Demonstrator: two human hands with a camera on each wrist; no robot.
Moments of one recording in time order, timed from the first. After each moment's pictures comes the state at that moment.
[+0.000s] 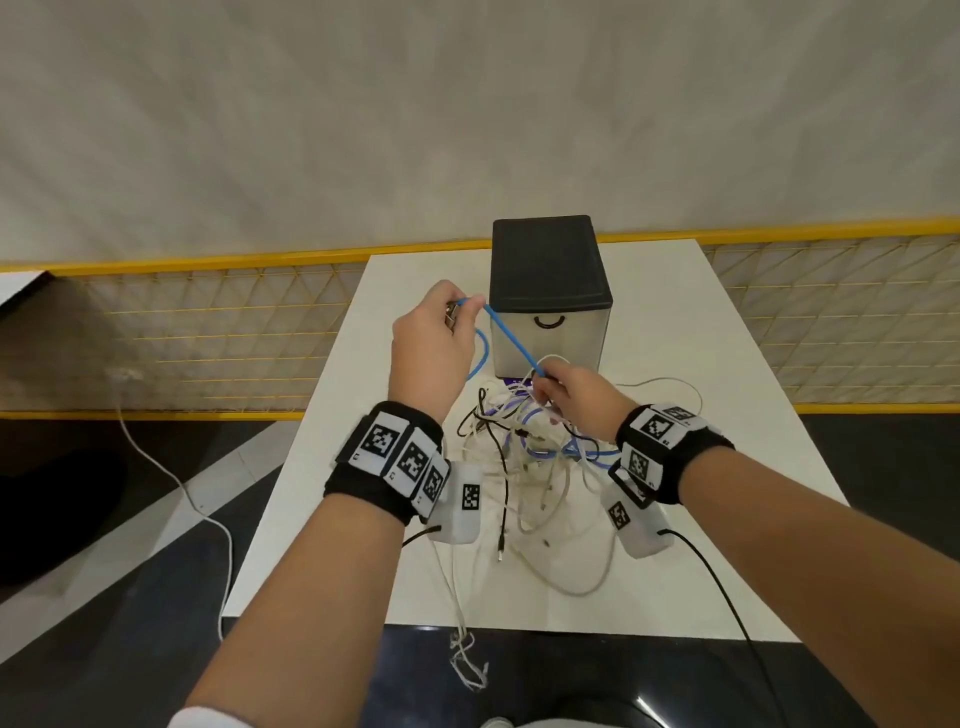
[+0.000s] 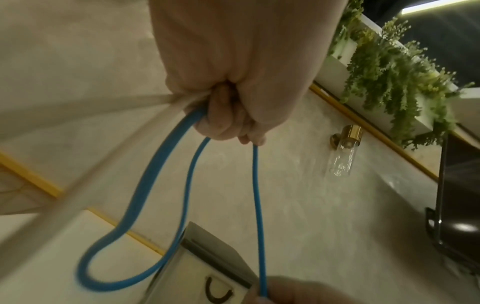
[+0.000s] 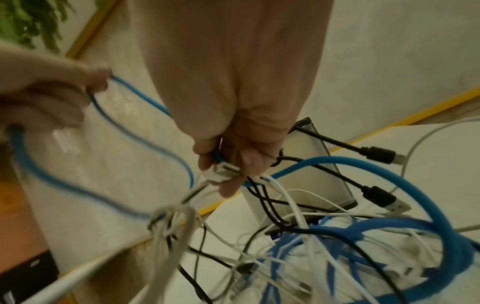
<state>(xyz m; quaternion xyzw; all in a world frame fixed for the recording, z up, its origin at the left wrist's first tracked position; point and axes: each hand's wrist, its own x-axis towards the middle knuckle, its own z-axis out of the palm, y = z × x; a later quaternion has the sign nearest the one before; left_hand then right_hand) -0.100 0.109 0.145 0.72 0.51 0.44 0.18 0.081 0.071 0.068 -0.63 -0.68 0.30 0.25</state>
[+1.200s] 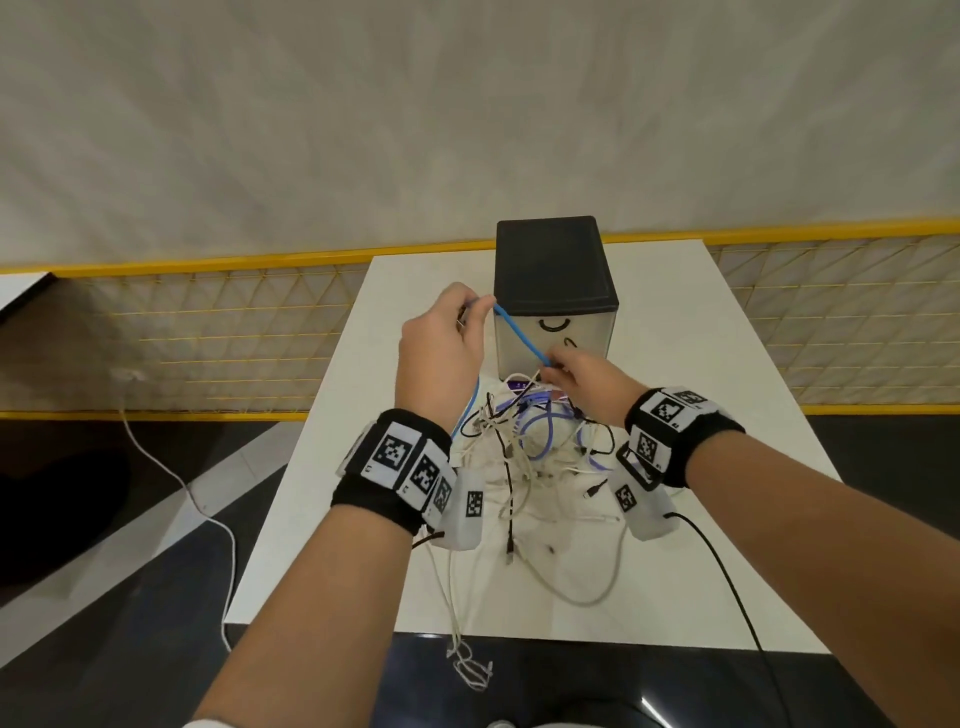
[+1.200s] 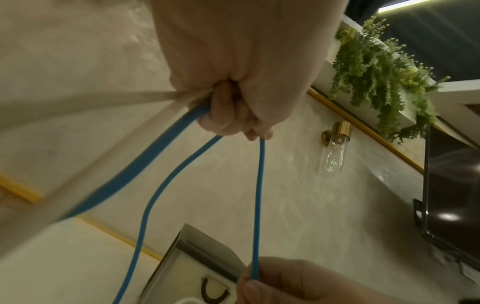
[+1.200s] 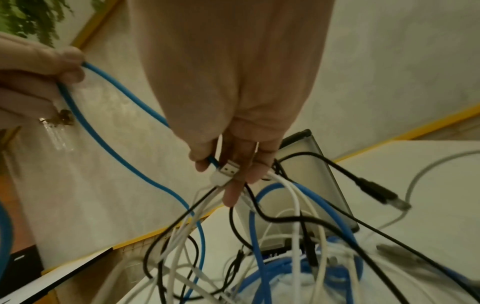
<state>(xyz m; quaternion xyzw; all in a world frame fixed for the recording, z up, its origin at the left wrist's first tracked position) -0.097 0.105 0.143 0.74 0.48 0.44 0.16 0.096 0.099 0.067 -0.64 -0.69 0.26 0.23</state>
